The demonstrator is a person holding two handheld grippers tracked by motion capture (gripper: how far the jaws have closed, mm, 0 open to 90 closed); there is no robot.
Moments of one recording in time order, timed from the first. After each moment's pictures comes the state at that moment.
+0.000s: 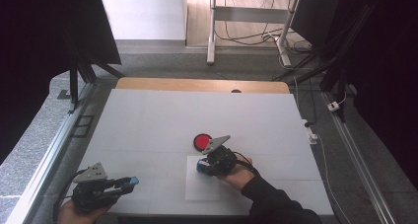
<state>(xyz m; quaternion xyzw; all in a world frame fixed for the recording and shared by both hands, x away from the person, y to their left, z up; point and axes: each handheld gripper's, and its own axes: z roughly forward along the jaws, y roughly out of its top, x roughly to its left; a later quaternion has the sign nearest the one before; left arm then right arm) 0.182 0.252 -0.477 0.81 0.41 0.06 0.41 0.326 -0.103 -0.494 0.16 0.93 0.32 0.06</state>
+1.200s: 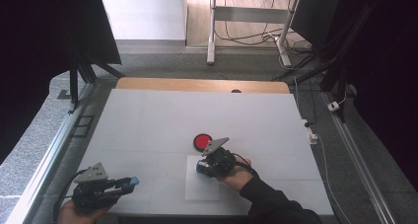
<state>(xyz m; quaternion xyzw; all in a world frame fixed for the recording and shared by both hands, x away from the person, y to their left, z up) 0.182 0.251 -0.477 0.81 0.41 0.06 0.41 0.325 -0.102 -0.498 0.17 0.93 0.32 0.06</state>
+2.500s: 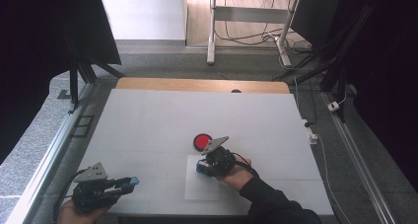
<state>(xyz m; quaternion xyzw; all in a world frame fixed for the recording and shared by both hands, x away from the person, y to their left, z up) 0.183 0.252 -0.477 0.81 0.42 0.06 0.41 0.325 -0.100 -0.496 0.18 0.93 0.31 0.06</state>
